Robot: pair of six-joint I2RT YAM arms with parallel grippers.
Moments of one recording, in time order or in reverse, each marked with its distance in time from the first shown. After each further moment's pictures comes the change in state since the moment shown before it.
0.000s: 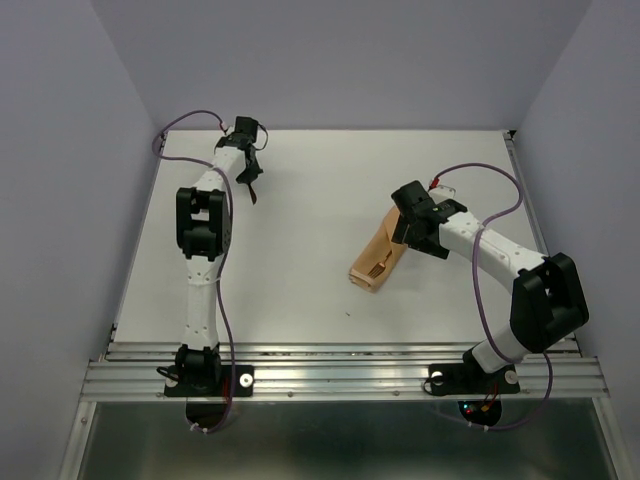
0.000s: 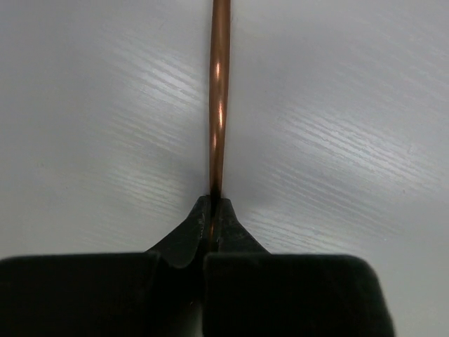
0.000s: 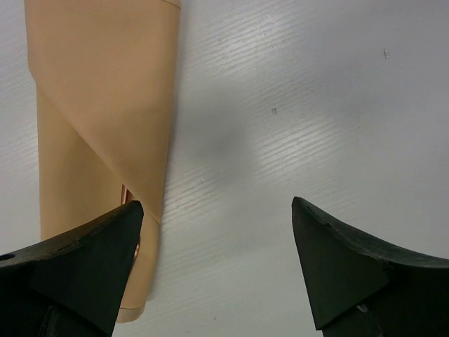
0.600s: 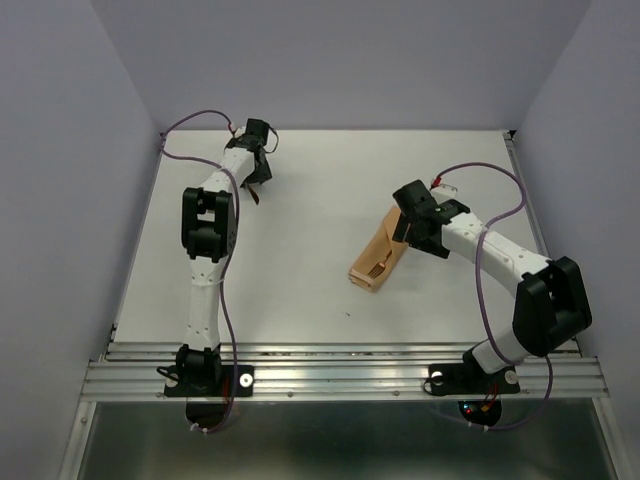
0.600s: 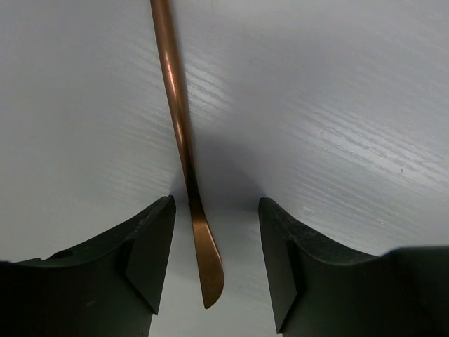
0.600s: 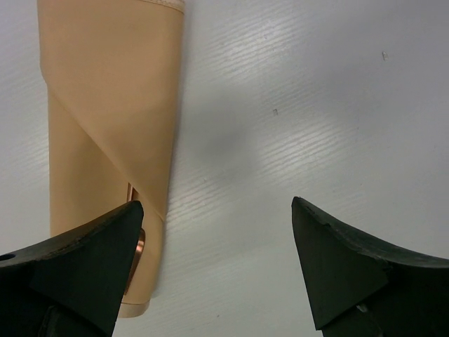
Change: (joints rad) left arm -0.052 -0.016 -0.015 -0.027 -0.084 0.002; right arm 0.000 -0.031 0.000 0.000 0.000 0.008
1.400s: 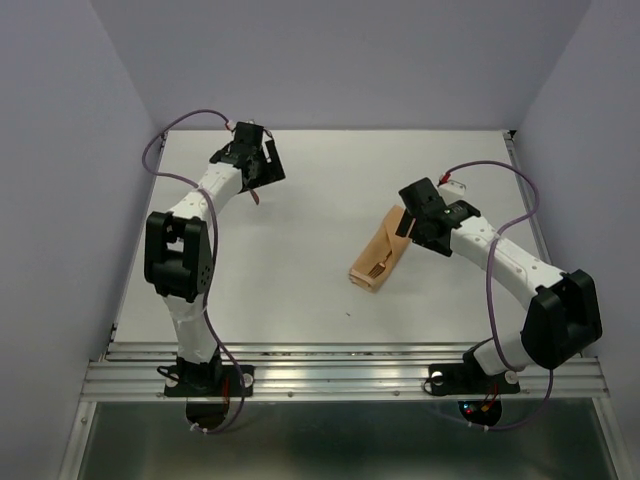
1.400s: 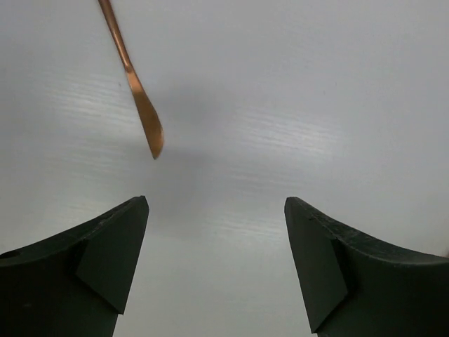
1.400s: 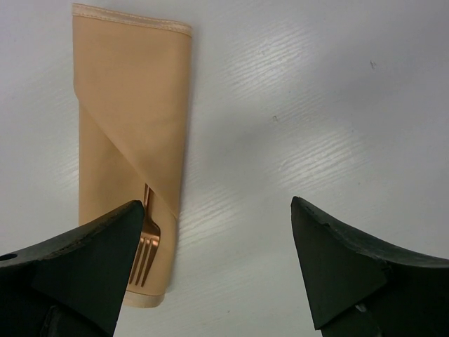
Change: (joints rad) left arm -0.086 -0.591 -0.609 0.223 0.237 -0.031; right arm 0.000 -0.068 0.002 -0.005 0.023 0.032
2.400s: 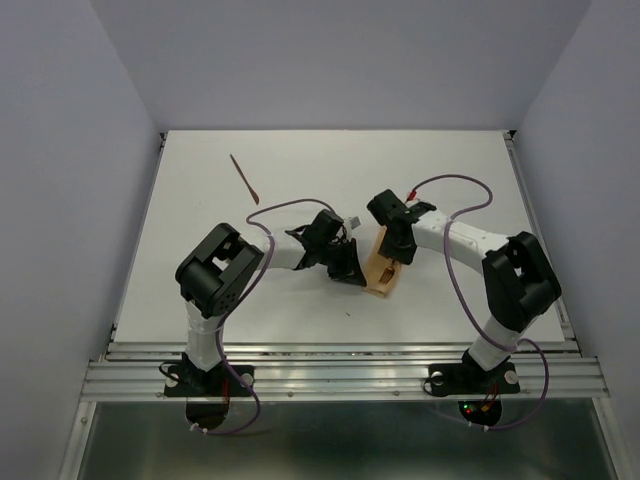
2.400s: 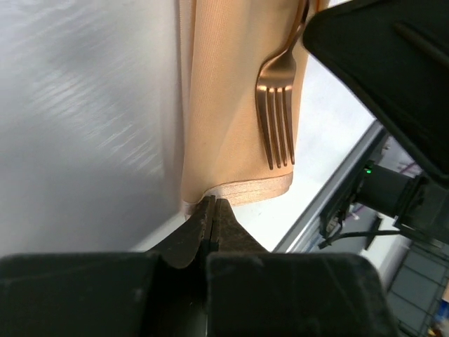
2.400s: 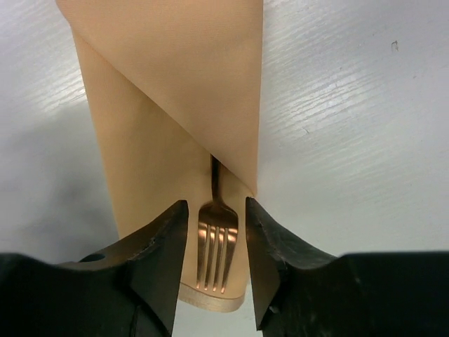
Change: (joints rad) left arm -0.473 0.062 -0.513 0.557 0.662 -0.256; right arm 0.099 0.279 0.039 0.028 -0.137 0.132
